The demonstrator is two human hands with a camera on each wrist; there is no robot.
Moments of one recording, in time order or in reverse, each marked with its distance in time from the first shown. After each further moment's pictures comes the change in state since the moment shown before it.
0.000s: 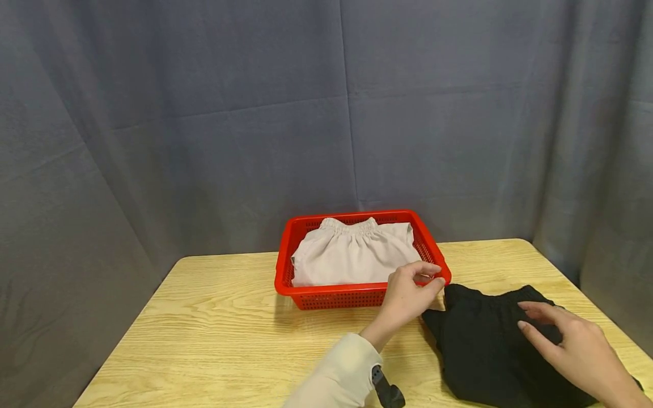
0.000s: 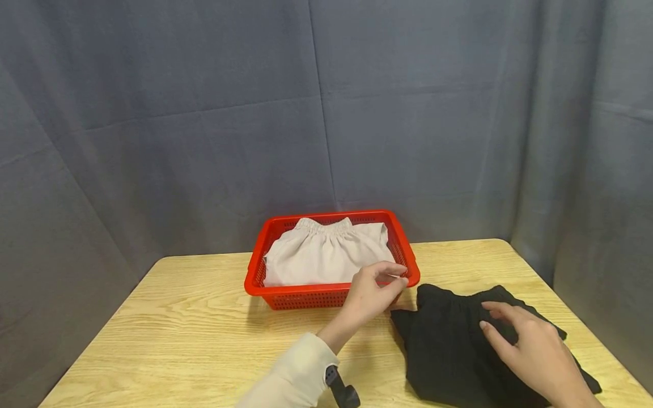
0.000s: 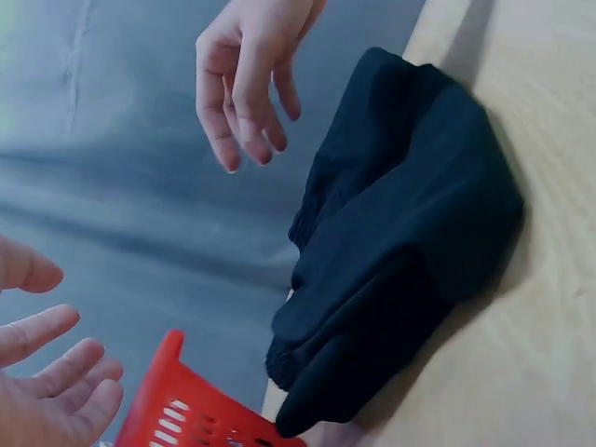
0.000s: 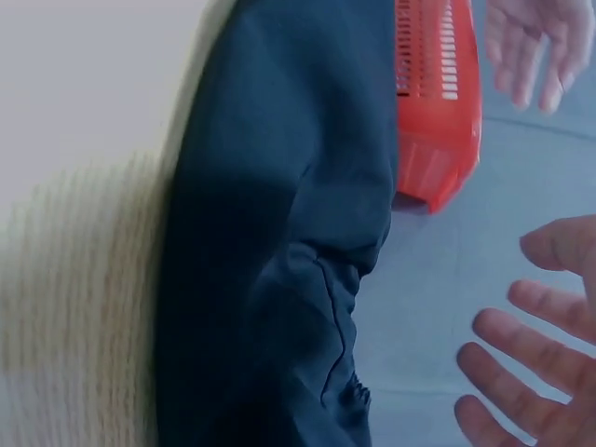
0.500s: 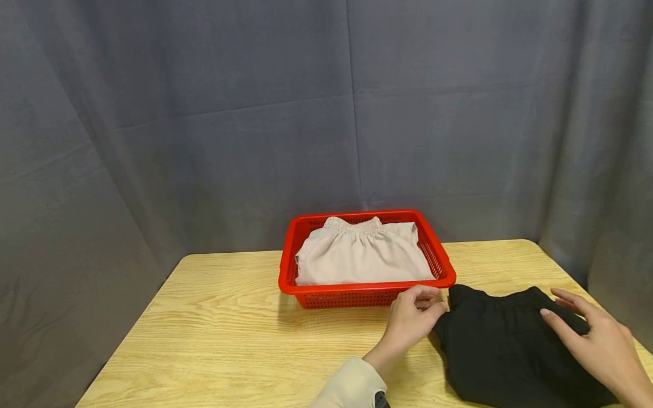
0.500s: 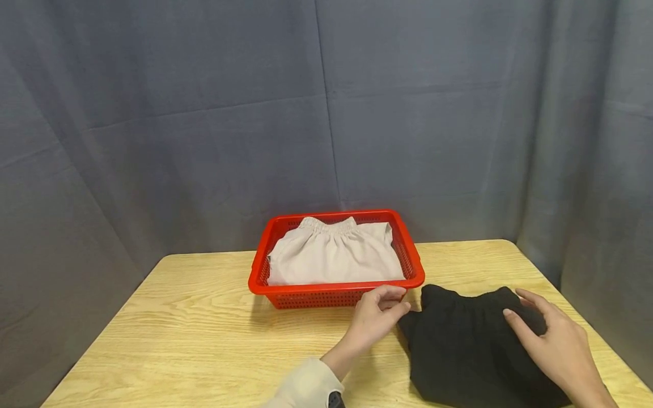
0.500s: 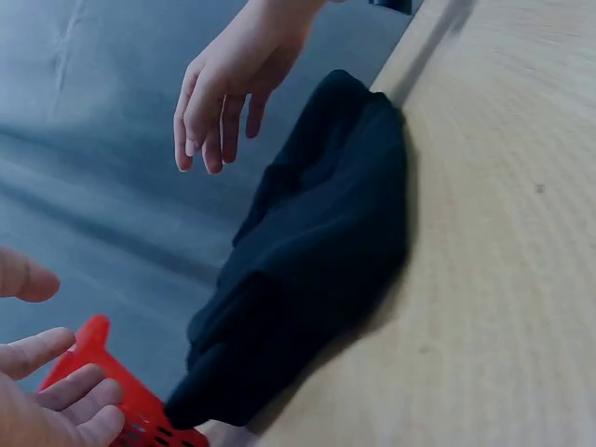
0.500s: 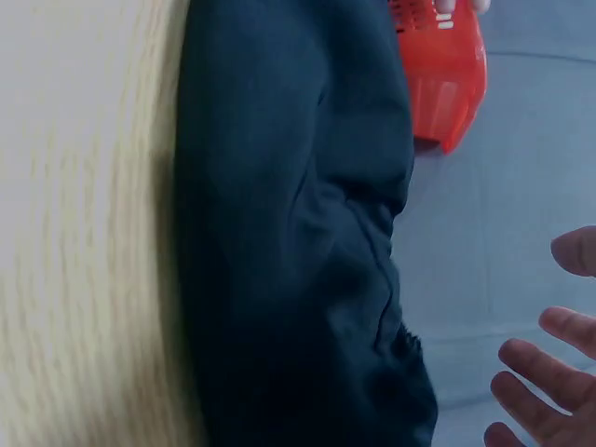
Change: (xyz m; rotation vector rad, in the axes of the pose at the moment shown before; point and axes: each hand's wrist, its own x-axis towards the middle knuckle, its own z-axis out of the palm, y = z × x) left_hand -0.030 -0.024 0.013 -0.080 0.072 -0.164; right_hand 0.001 0.031 0.002 0.079 0.015 0.241
